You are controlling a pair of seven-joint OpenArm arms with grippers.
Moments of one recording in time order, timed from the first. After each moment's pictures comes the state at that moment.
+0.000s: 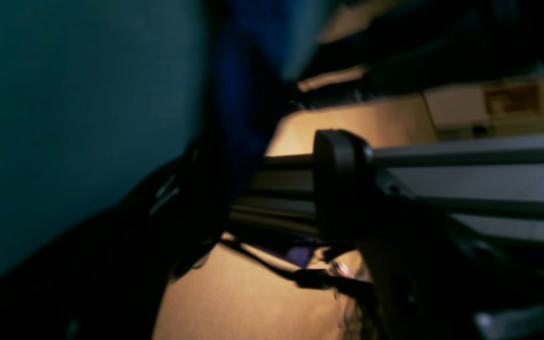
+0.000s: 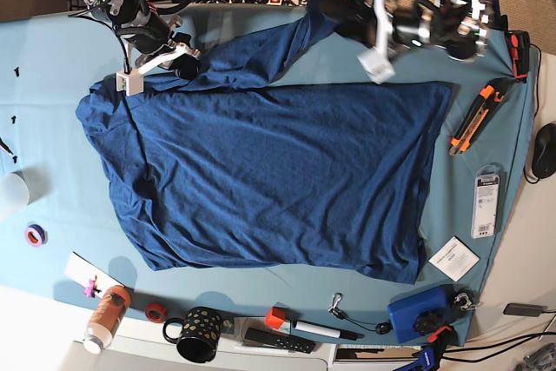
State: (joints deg) left arm 18.7 -16.0 6.8 95.3 -61.1 -44.5 78.8; right arm -21.3 -6.2 33.2 108.2 37.8 22.4 -65.0
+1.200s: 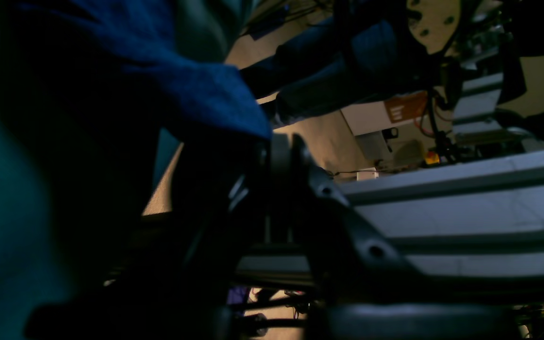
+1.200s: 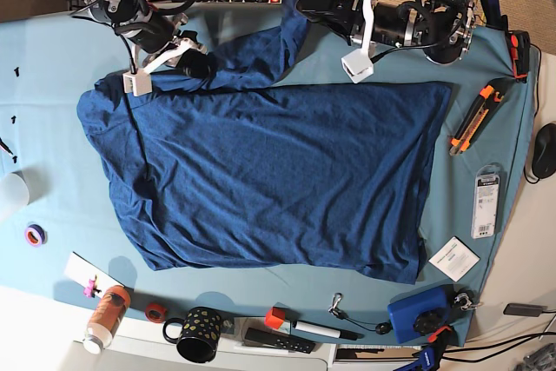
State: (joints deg) left arm 15.6 -16.1 9.7 94.7 -82.6 -43.6 81.7; right arm -21.3 -6.2 33.2 108.2 44.0 27.0 -69.9
